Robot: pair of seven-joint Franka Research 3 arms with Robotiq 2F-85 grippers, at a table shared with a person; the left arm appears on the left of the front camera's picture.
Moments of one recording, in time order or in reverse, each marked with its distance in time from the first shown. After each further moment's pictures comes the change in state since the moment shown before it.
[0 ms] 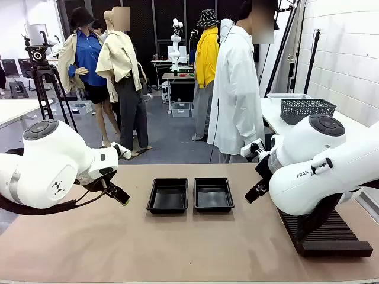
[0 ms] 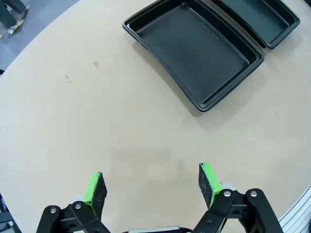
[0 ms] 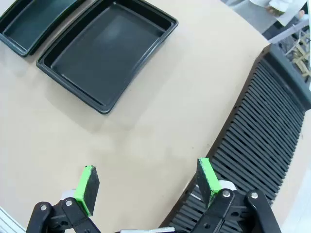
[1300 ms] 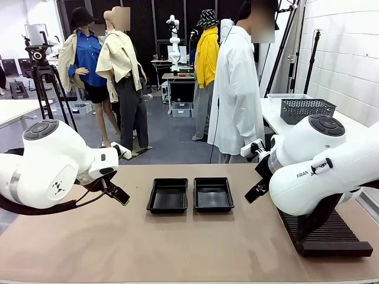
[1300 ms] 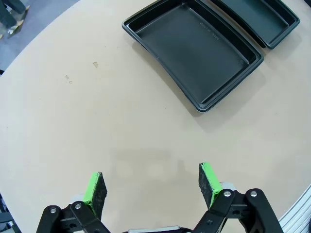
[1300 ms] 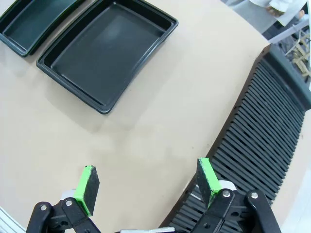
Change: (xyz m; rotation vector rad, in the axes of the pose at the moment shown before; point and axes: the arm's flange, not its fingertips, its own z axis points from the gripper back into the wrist) left arm 0.000 0.000 0.000 0.000 0.000 -0.001; right arm 0.000 0.000 0.000 0.000 0.000 0.000
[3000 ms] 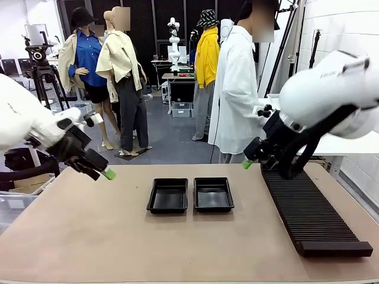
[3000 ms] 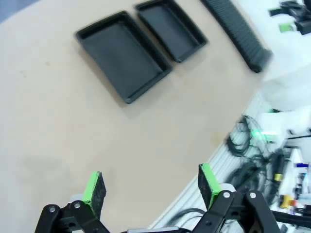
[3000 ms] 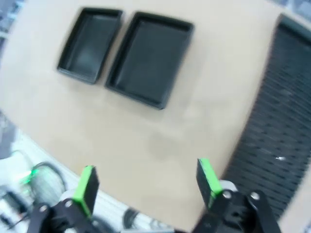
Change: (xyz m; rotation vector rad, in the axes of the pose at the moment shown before) left arm 0.013 0.073 0.094 -0.521 0.018 0.174; right arm 0.062 -0.042 0.093 0.342 0.109 -0.388
